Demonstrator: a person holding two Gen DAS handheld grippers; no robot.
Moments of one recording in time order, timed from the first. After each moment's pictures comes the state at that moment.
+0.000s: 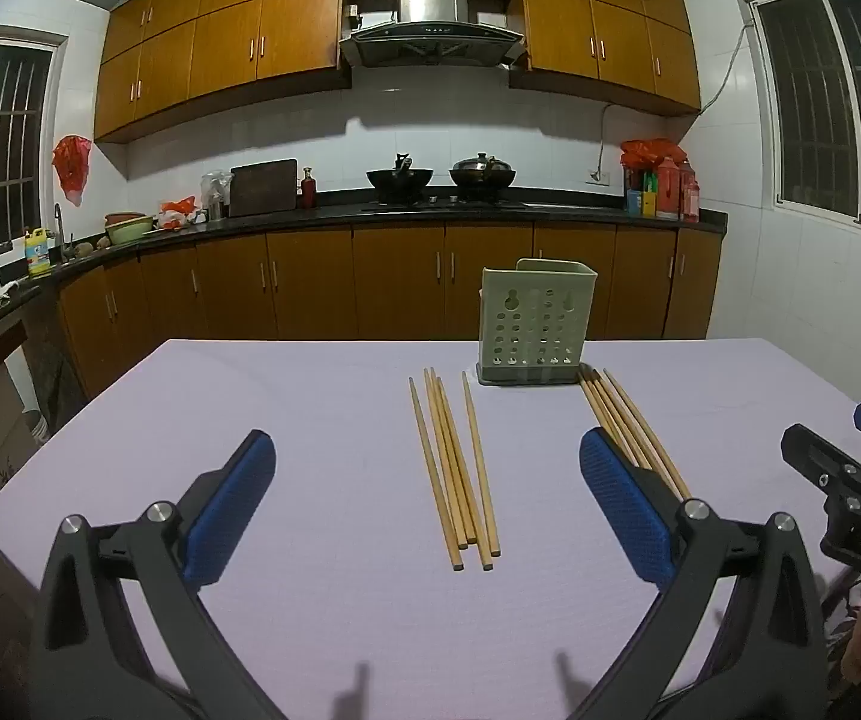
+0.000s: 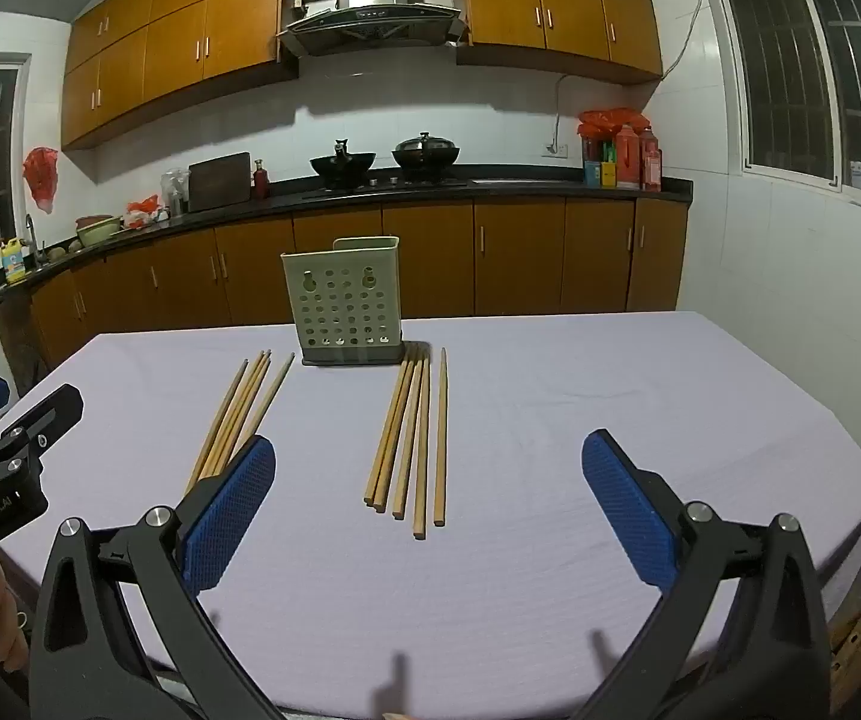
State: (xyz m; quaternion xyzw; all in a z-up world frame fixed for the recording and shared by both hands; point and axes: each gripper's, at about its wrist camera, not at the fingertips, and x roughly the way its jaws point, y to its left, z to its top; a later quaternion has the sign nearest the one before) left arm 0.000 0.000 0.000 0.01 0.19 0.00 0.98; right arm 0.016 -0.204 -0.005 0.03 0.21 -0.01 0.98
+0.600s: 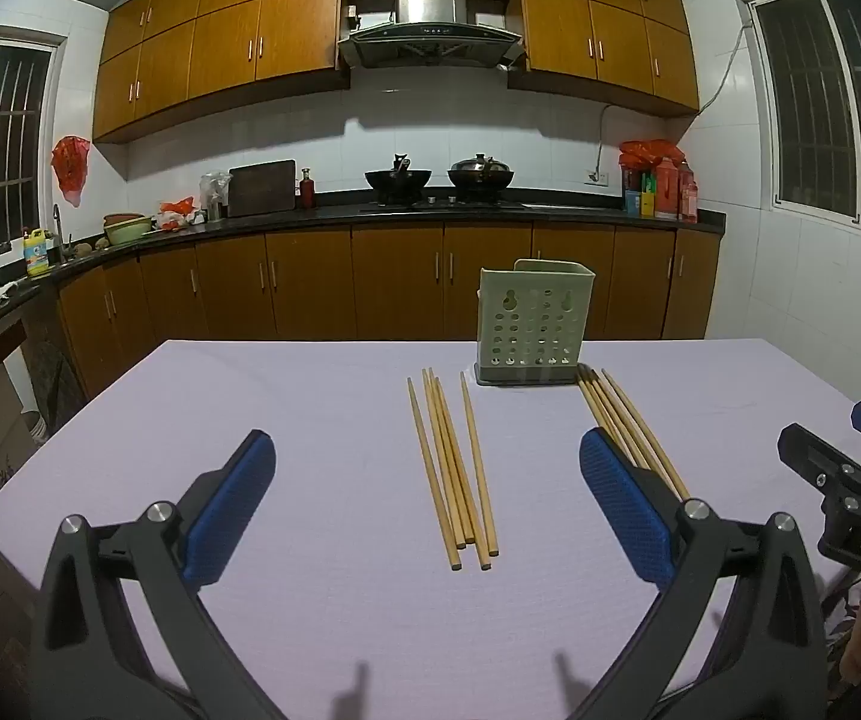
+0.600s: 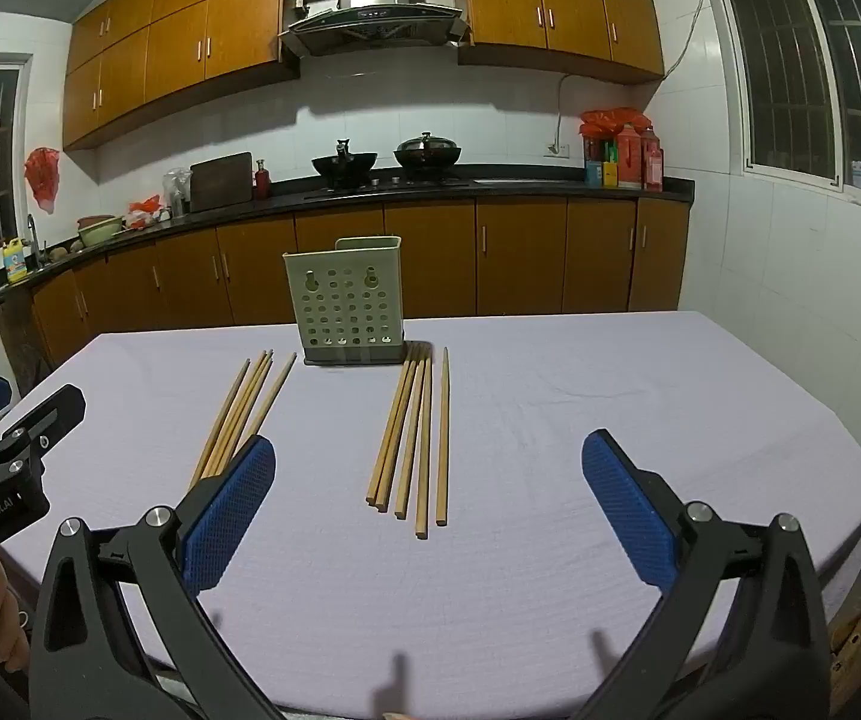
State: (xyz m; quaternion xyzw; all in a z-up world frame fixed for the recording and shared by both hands) left arm 0.000 0.000 0.000 0.01 0.19 0.00 0.98; right arm 0.015 -0.201 -0.005 0.03 0.21 -0.01 0.98
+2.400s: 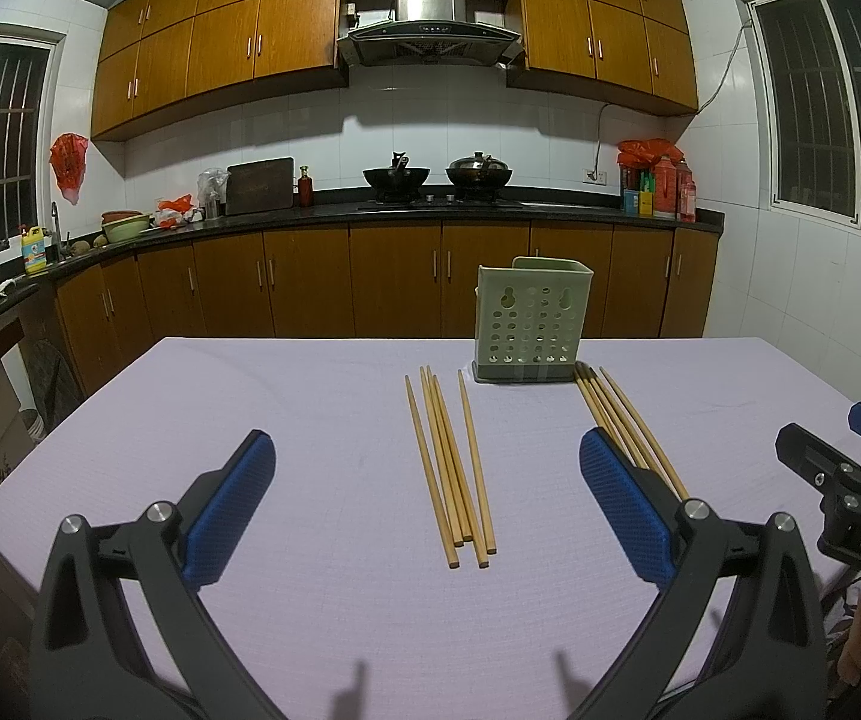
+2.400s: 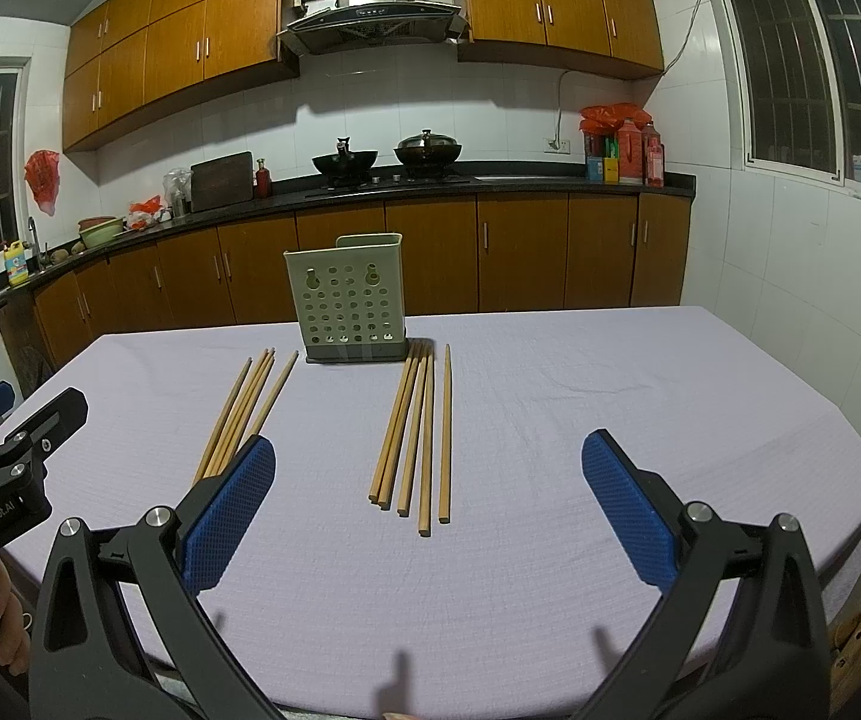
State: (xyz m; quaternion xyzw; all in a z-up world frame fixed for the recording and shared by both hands) left arm 0.000 0.000 0.000 0.01 0.19 0.00 0.98; right arm 0.015 -0.203 -0.003 0.03 0.21 -0.01 0.98
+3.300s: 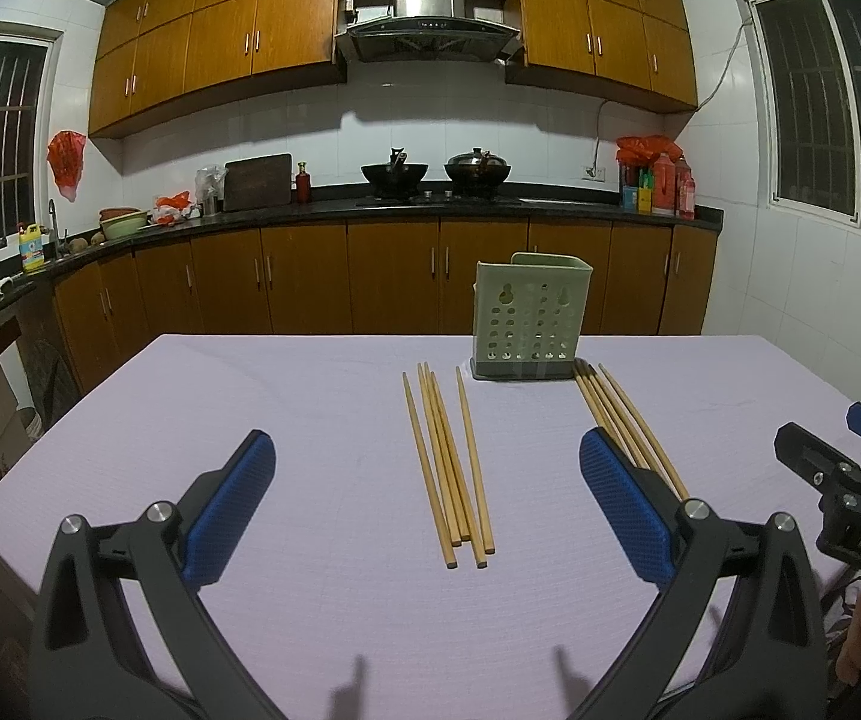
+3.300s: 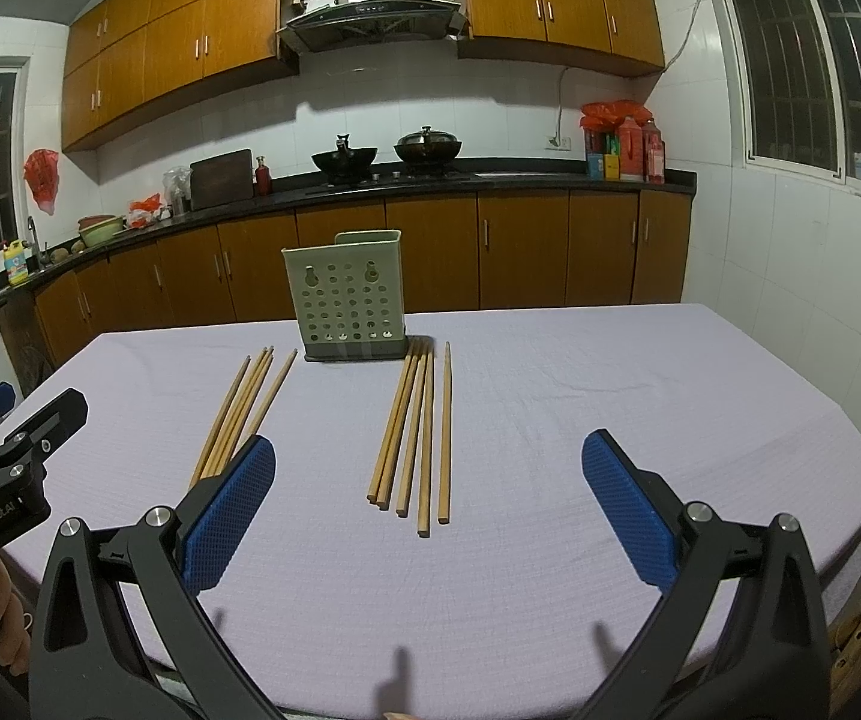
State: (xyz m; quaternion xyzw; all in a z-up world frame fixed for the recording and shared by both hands) left arm 0.001 0.000 -0.001 0.01 0.19 0.00 0.98; right arm 0.018 -0.202 -0.002 0.03 0.21 -0.01 0.98
